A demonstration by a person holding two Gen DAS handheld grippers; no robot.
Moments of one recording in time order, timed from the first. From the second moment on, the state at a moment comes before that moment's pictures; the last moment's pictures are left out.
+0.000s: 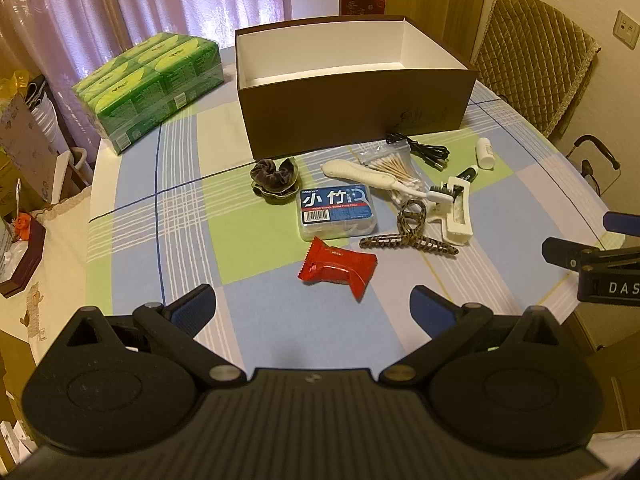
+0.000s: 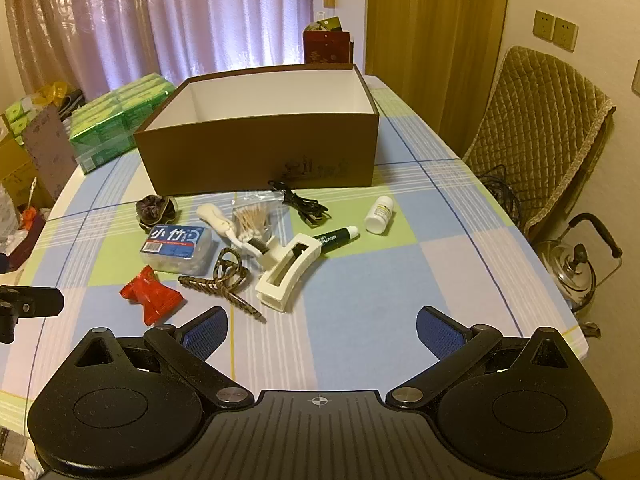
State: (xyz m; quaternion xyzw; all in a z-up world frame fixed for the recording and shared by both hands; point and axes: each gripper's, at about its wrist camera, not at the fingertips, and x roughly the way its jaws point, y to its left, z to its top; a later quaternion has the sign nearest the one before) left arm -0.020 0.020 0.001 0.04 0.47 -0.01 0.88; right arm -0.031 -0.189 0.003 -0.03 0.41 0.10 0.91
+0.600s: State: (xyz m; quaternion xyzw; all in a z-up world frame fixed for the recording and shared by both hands) left arm -0.005 0.030 -0.005 0.04 0.47 -0.03 0.88; right arm -0.022 -0.182 0.004 -0.02 0.40 0.09 0.91
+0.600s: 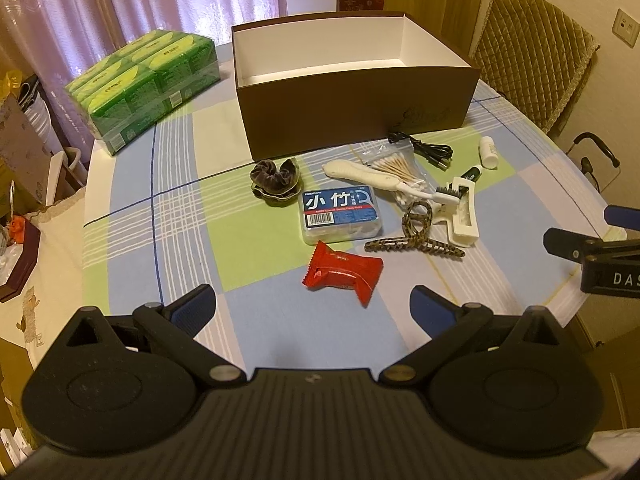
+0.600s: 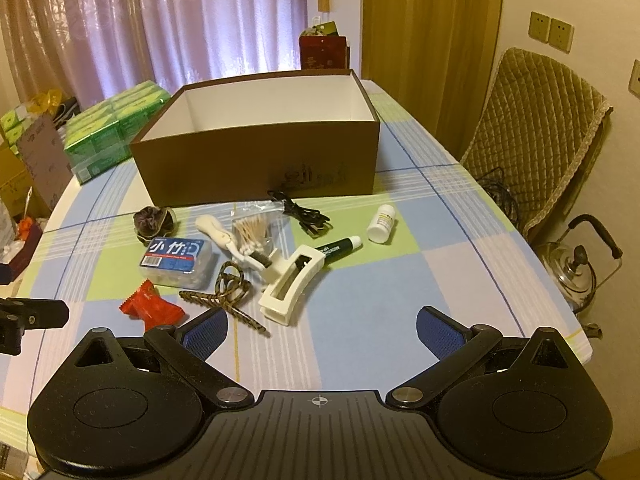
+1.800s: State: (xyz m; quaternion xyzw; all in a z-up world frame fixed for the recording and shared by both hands) left arm 0.002 0.038 -0.014 0.04 0.48 -0.07 0.87; right arm -0.013 -0.170 0.001 -0.02 0.41 0.09 0.91
